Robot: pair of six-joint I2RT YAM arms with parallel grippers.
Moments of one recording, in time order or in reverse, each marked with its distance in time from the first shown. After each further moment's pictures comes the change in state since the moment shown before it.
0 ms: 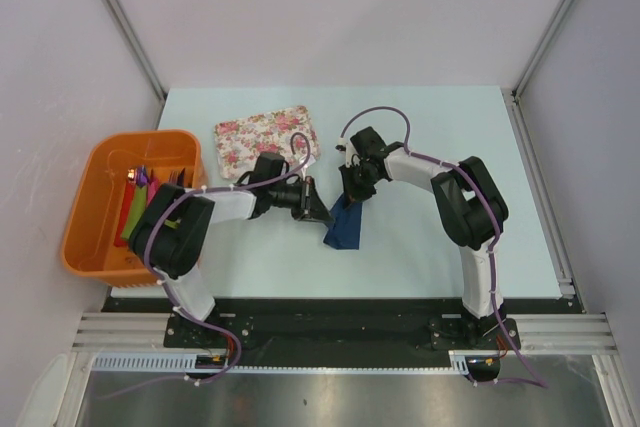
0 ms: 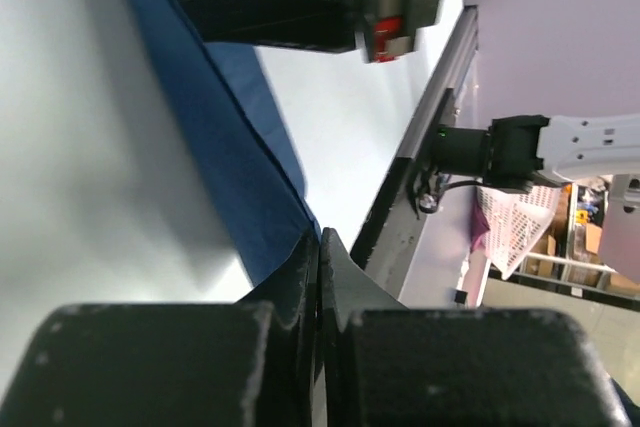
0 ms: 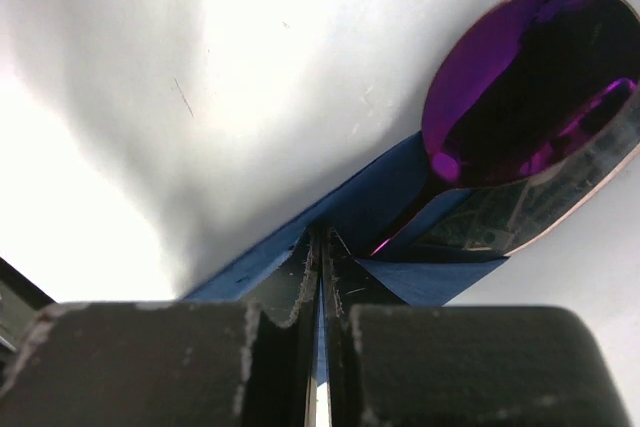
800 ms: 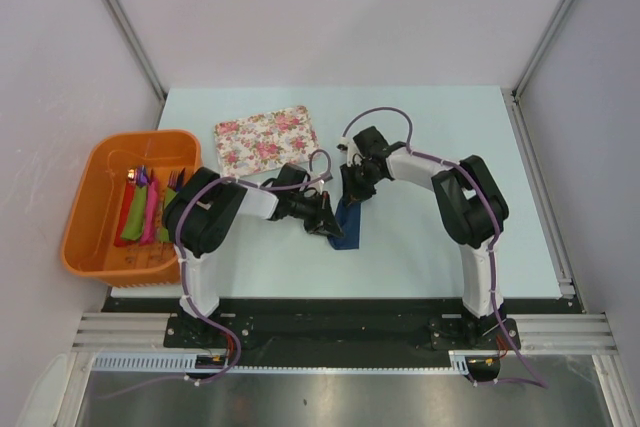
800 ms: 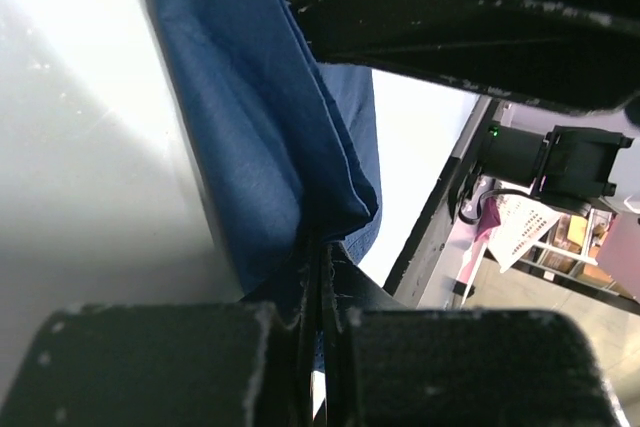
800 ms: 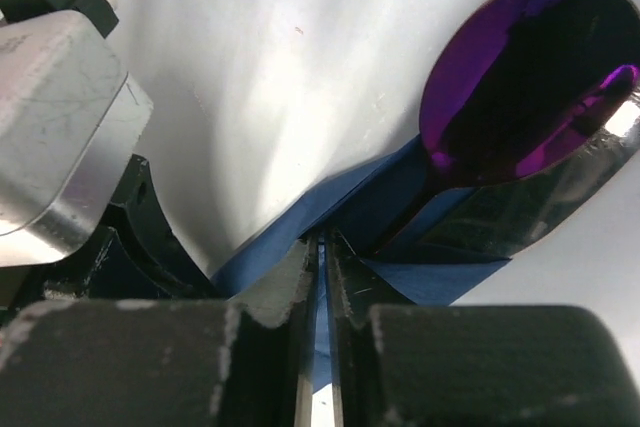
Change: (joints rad) left arm -0.100 0.233 0.075 0.011 -0.072 -0.047; right arm -0.019 0.000 0.000 0.014 -0.050 0.011
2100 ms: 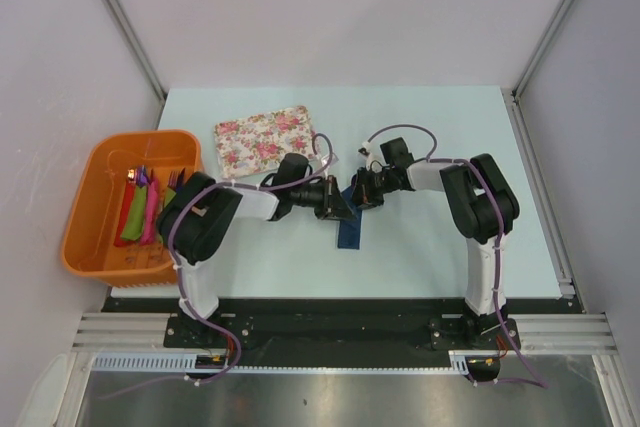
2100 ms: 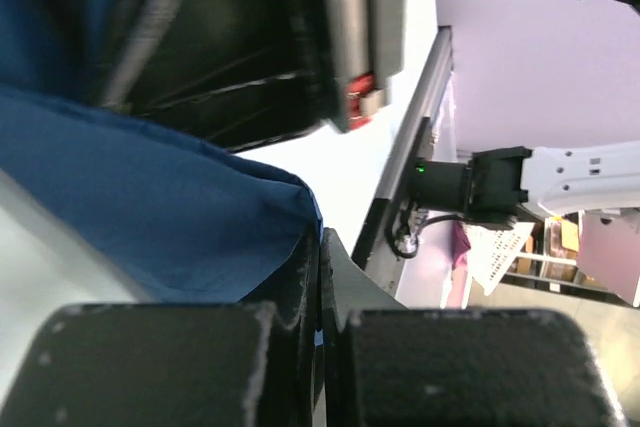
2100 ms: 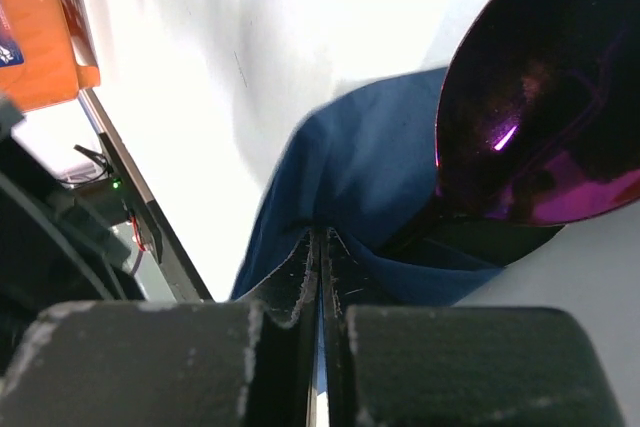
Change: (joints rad) left arm -0.034 -0.068 0.005 0.242 0.013 -0.152; right arm -0.140 -0.004 -0.242 0.347 -0.385 0.183
